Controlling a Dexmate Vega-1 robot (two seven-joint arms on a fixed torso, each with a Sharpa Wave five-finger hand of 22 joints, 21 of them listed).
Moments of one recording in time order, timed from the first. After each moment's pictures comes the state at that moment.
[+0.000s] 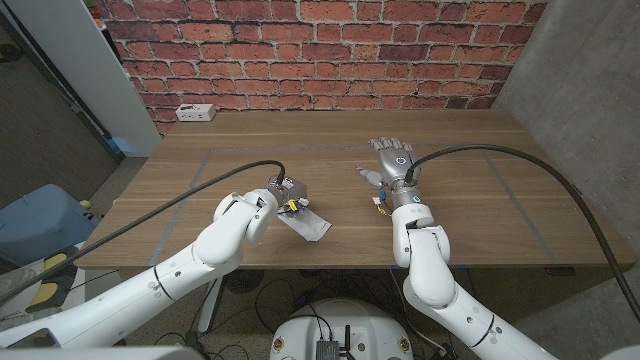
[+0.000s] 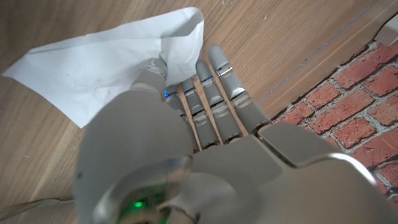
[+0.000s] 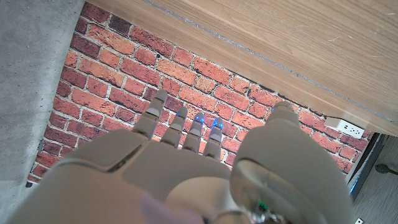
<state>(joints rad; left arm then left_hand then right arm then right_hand) 0.95 0.81 0.70 -2.16 1.24 0.46 -0.63 1.13 0.08 0.27 -0.13 0.22 0.82 -0.07 0.22 0.19 0.74 -0.11 0.30 0.37 0.78 -0.08 0.33 0.28 0.74 -0.08 0.72 0.18 -1.12 -0.47 -0.72 -2.13 -1.47 -0.79 0.17 0.61 0.10 -0.06 0.00 0.36 0.17 -0.15 0.22 0.19 0.14 -0.07 0.25 0.20 0.12 -0.04 0.27 0.27 0.22 0.15 0.22 0.18</state>
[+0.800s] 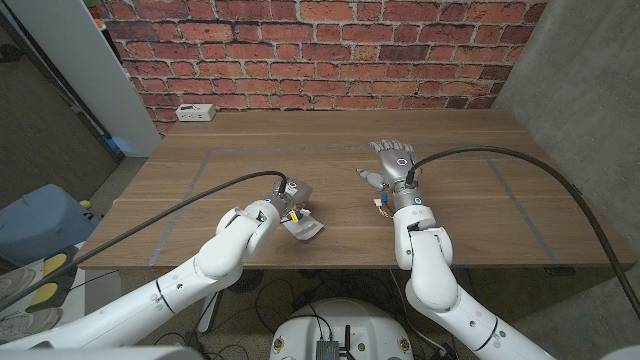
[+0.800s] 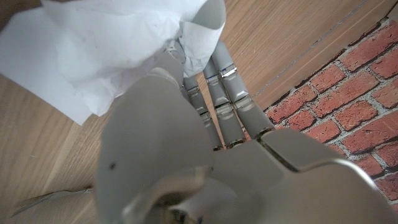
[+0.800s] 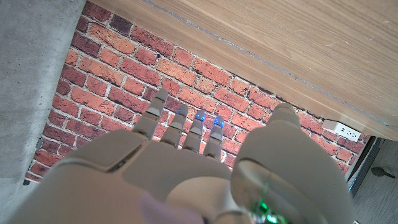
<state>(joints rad) 1.01 0.80 0.69 -2.12 1.24 0.44 -0.43 1.49 -0.02 0.24 -0.16 0.19 1.17 0.06 0.26 0.25 0.82 -0.08 0.54 0.58 0.90 -0.08 0.53 0.48 0.84 -0.10 0.89 0.18 -1.14 -0.48 -0.71 -2.15 -1.50 -0.77 0.18 0.60 0.10 -0.07 0.01 0.36 0.20 -0.16 0.22 0.19 0.19 -0.08 0.25 0.20 0.16 -0.04 0.28 0.27 0.23 0.14 0.22 0.18</state>
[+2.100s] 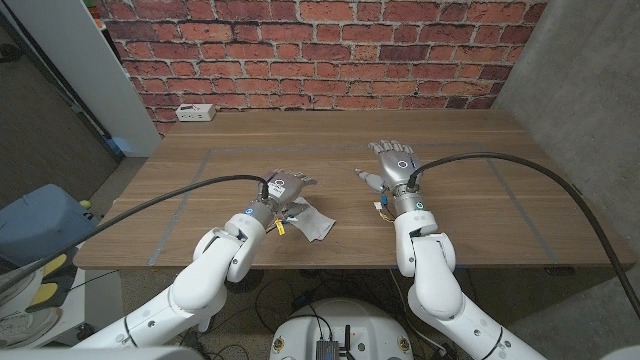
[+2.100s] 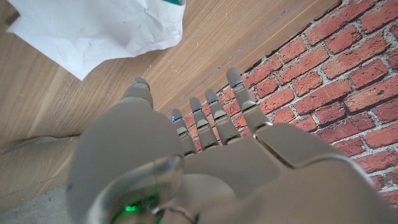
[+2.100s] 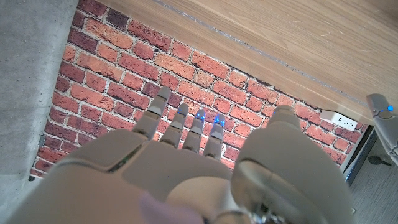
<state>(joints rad) 1.26 0.83 0.50 -2.27 1.23 0.47 -0.13 0.97 0.11 0.12 0.01 0.18 0.34 -0.20 0.18 0.19 0.32 -0.09 0.28 0.40 0.39 -0.05 0.19 0.38 0.29 0.14 0.74 0.17 -1.18 -0.47 -0.69 -2.16 -1.46 -0.74 0.09 0.59 0.11 -0.05 0.01 0.36 0.24 -0.15 0.22 0.19 0.20 -0.07 0.25 0.20 0.17 -0.04 0.28 0.26 0.28 0.11 0.23 0.18</state>
